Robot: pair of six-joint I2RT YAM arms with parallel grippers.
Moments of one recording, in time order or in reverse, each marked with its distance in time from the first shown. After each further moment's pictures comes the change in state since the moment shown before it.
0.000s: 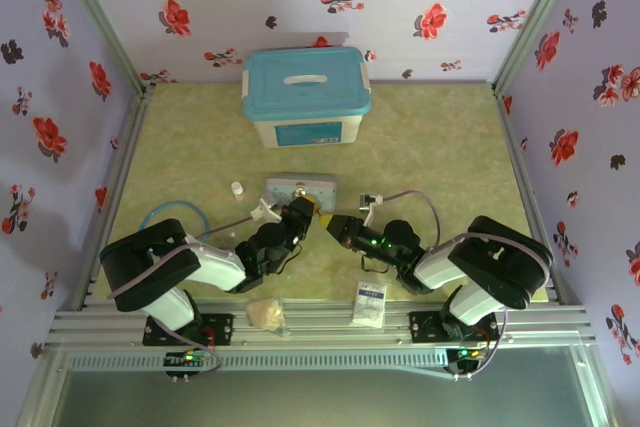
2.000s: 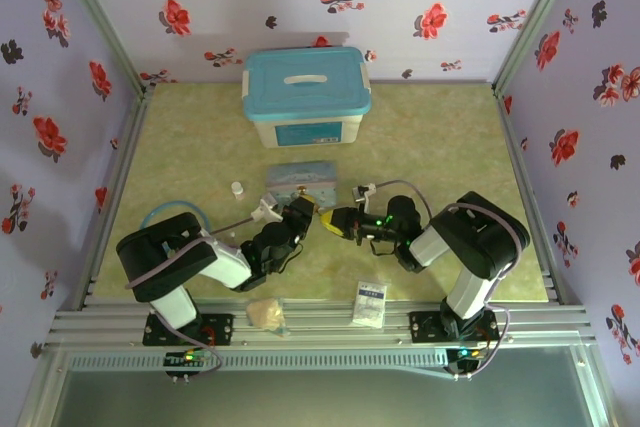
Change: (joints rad) left arm 0.017 0.094 0.012 0.041 -0.016 -0.002; right arm -0.251 0.197 0.114 0.004 -0.530 0.202
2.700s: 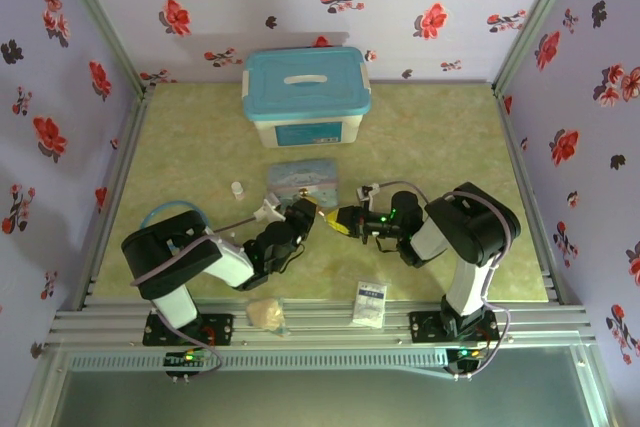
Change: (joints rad) left arm 0.003 0.030 0.016 -0.016 0.023 -0.002; right arm -0.090 0.093 0.019 0.004 -0.105 0.015
